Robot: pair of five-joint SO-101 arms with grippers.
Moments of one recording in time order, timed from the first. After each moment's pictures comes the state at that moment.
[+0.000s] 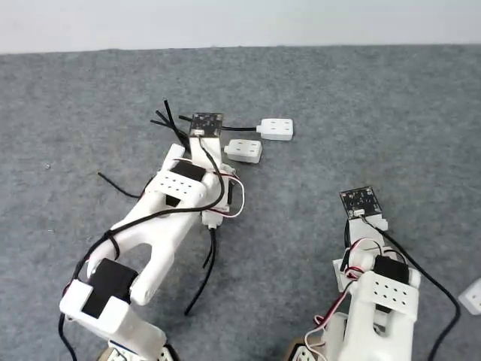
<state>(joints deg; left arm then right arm) 17.5 8.3 26.7 54.8 26.9 18.0 -52.1 76.5 57.8 29.9</state>
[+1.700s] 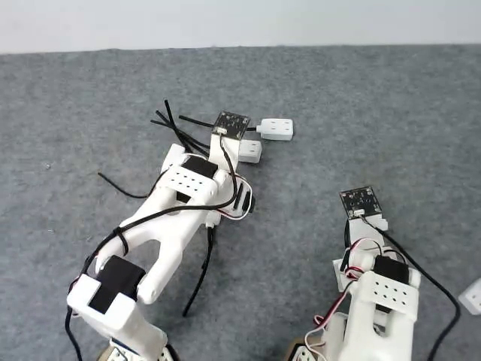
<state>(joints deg) 20.8 9.3 20.6 60.3 16.2 18.0 -52.1 76.5 57.8 29.9</state>
